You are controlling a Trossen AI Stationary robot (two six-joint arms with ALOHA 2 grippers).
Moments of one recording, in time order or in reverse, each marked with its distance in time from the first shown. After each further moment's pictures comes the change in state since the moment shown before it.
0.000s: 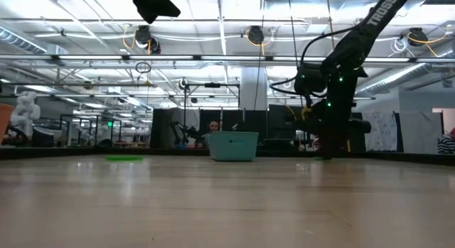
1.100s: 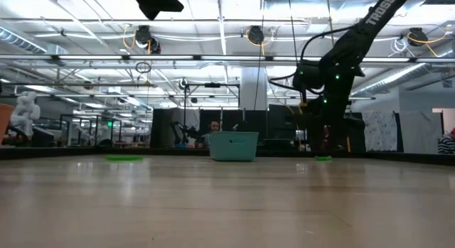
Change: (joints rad) left arm -0.015 0.000 0.000 0.037 -0.028 0.002; right arm -0.039 -0.004 0.032 0.023 -0.029 -0.036
